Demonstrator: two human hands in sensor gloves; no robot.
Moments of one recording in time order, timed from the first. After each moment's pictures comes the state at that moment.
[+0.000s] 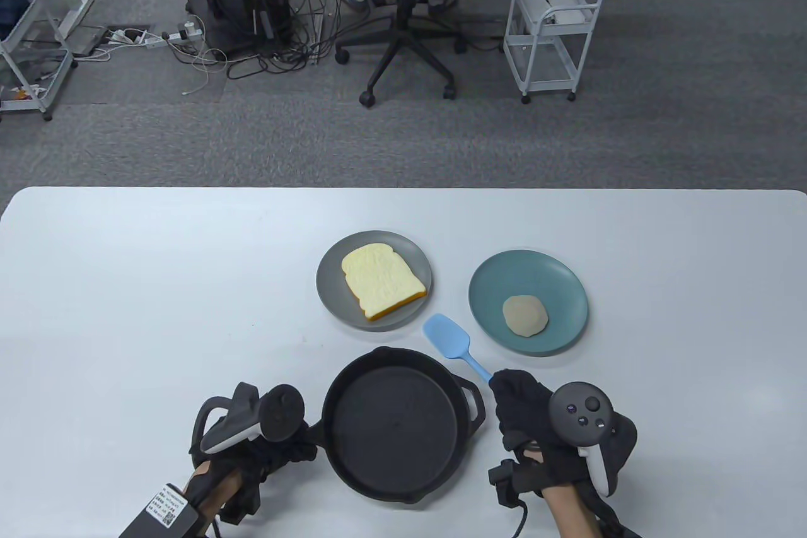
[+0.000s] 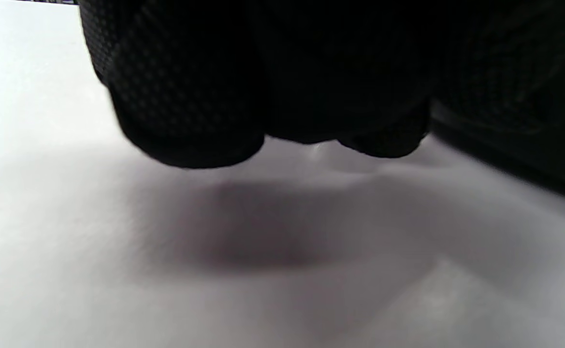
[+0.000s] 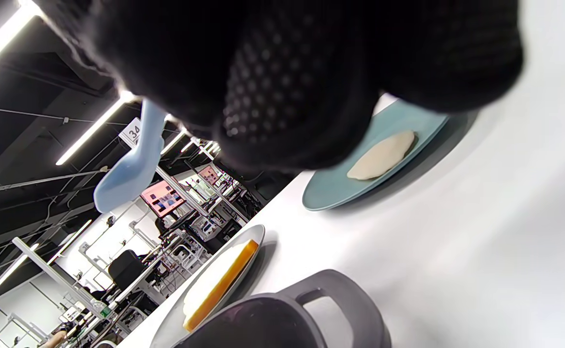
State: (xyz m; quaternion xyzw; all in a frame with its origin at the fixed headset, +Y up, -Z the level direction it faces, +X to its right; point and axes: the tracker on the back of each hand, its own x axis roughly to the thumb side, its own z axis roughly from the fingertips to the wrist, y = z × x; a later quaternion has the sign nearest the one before) left_hand -0.229 -0.751 -0.289 -0.17 -0.16 -0.01 0.97; right_hand 0.168 -0.697 -0.254 -0.09 -0.08 0.92 0.38
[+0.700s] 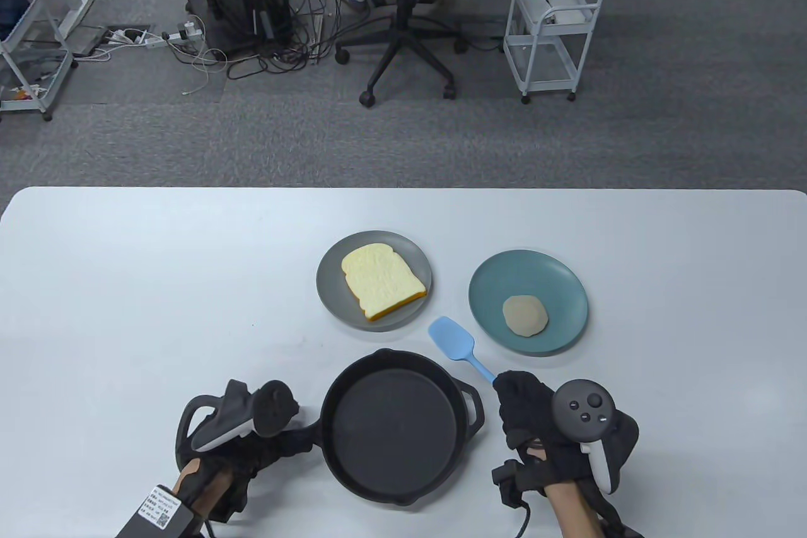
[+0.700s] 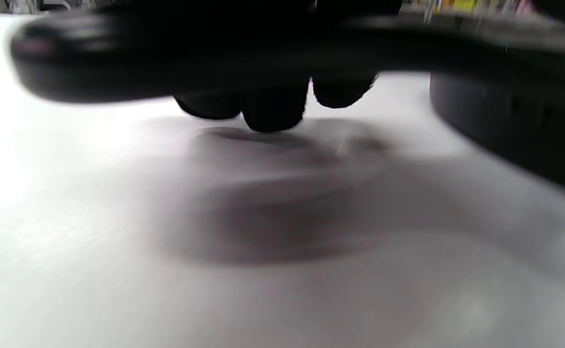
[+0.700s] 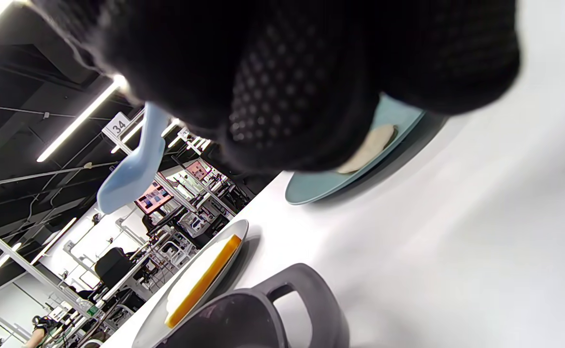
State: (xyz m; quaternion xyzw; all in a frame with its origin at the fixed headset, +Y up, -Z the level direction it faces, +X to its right) left_hand -0.253 -0.736 -0.292 -0.15 -0.11 0.03 0.98; right_hand 0.174 -0.702 -0.256 -0.10 -0.07 0.92 0.38
